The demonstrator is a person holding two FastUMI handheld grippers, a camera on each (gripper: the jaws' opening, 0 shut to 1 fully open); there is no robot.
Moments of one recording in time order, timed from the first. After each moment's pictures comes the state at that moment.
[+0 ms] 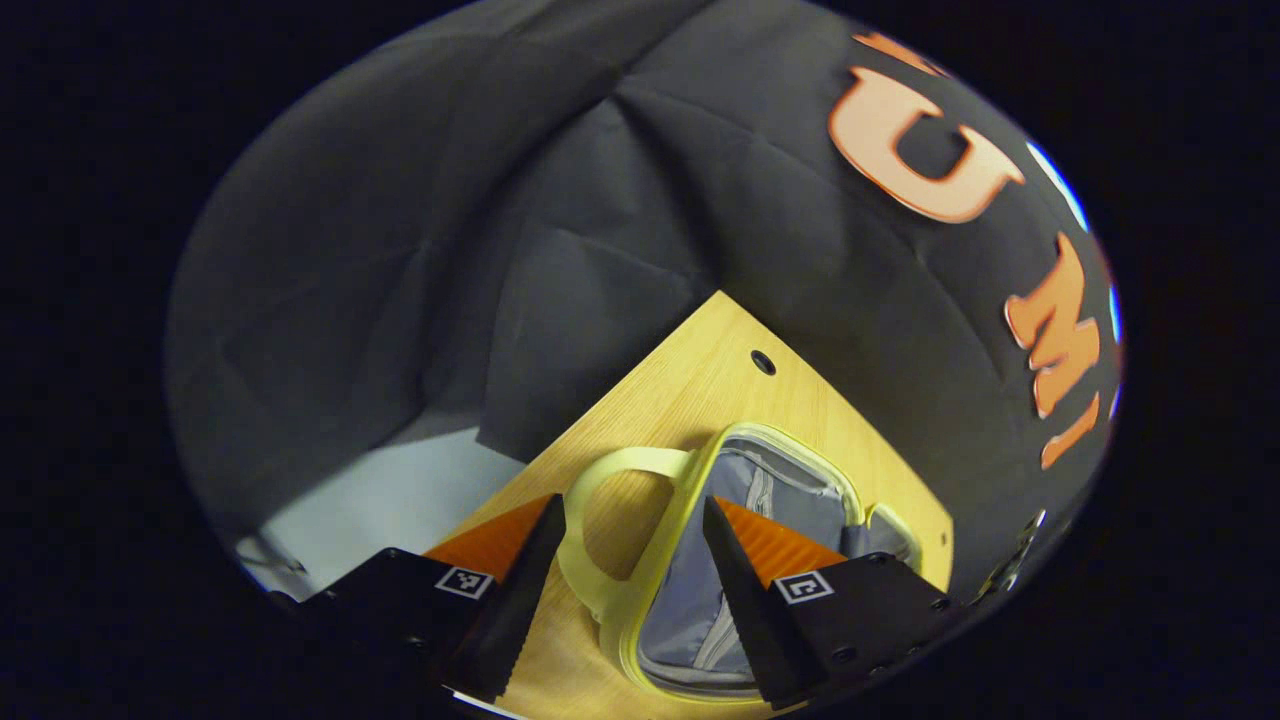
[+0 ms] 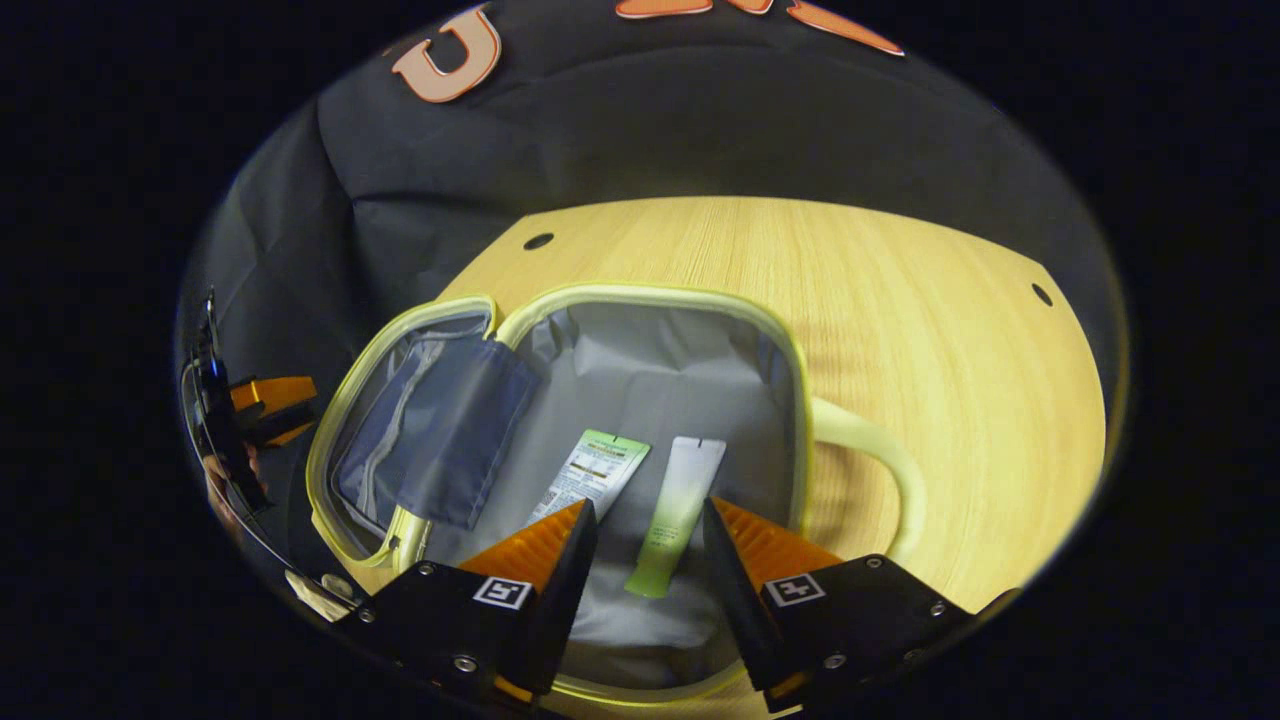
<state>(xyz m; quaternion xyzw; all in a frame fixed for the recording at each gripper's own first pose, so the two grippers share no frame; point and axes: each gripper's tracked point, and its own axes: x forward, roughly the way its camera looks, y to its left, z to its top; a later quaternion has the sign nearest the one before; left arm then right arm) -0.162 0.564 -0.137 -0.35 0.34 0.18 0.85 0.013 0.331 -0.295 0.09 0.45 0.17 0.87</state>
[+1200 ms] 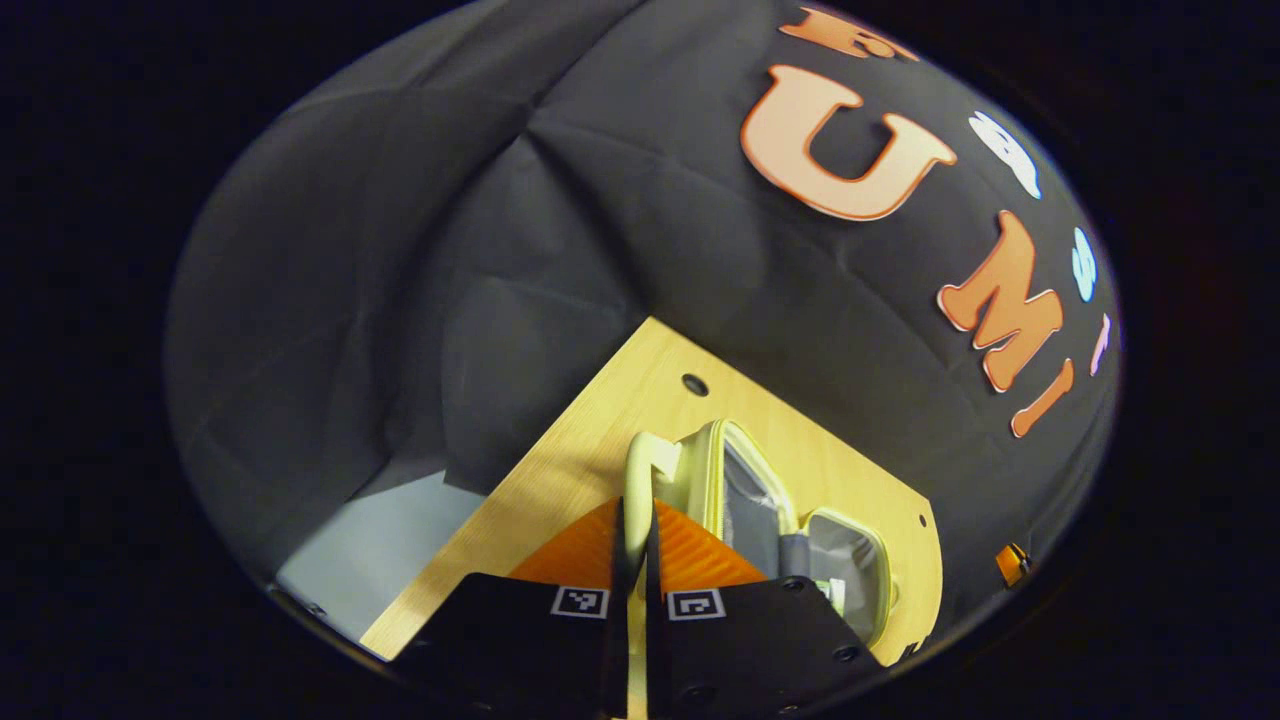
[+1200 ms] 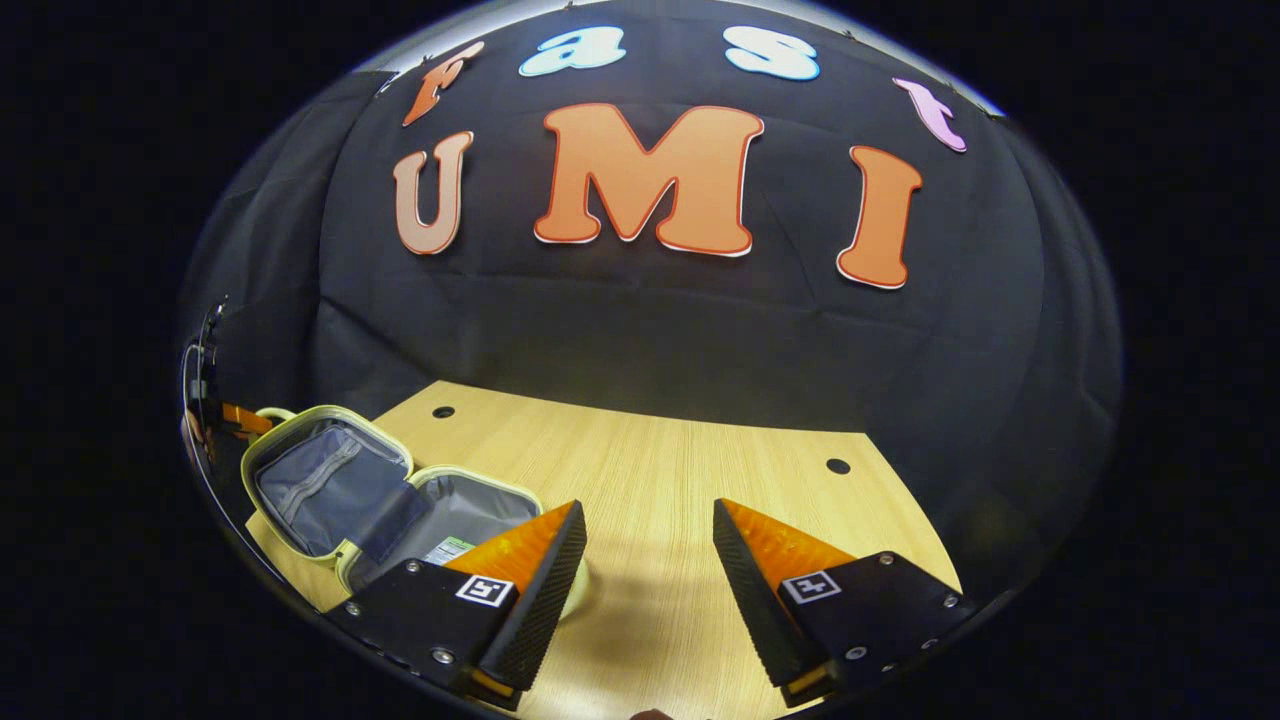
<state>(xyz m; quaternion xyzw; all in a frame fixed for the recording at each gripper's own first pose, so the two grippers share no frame) -0.129 0.536 -0.040 -0.27 0.29 0.11 0.91 0.018 0.125 -0.126 0.01 0.21 0.03 0.98</state>
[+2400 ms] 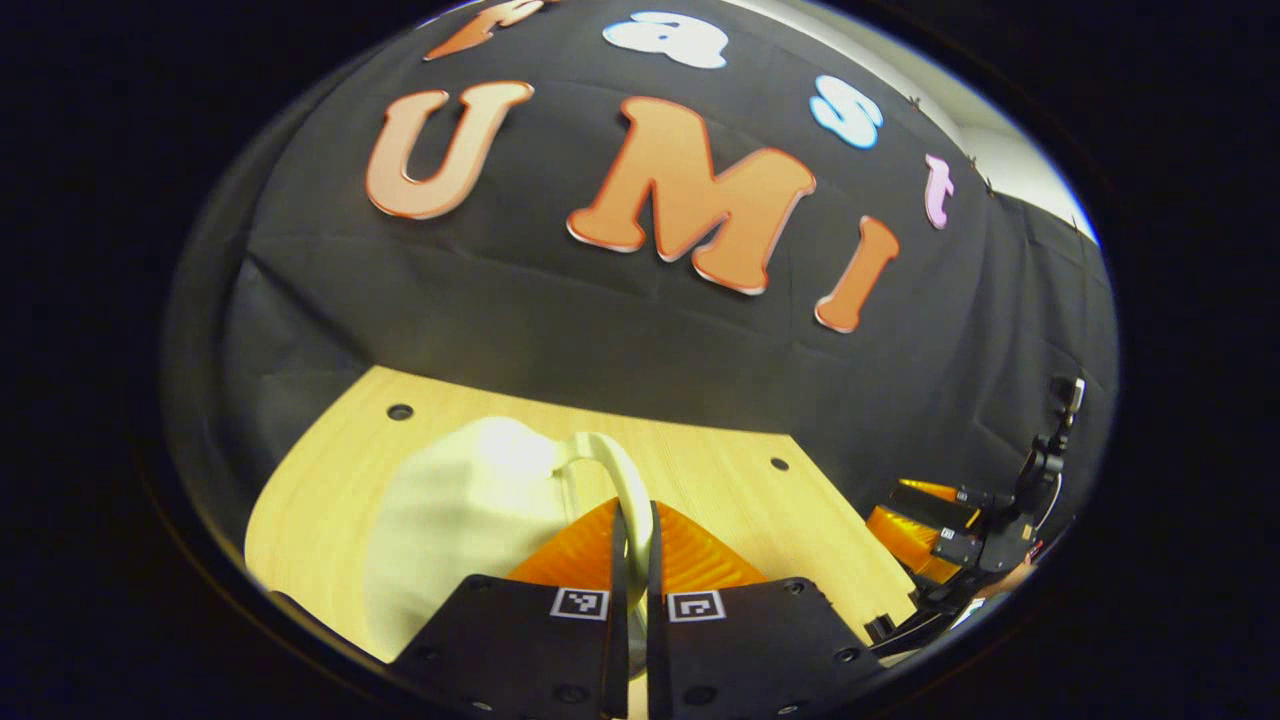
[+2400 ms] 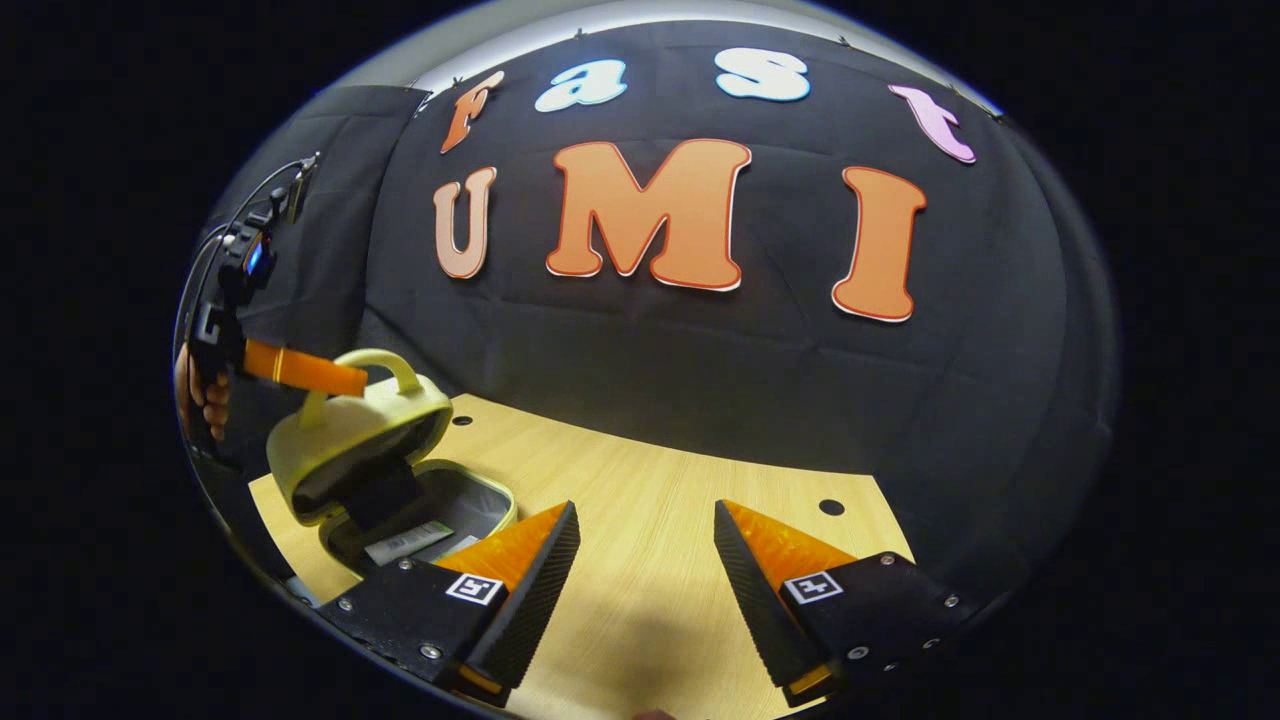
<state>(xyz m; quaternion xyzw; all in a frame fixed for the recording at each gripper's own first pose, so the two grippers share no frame) -0.074 0.110 0.074 -0.14 0.25 -0.12 0.95 0.011 0.039 -0.125 0.00 0.16 0.11 0.98</state>
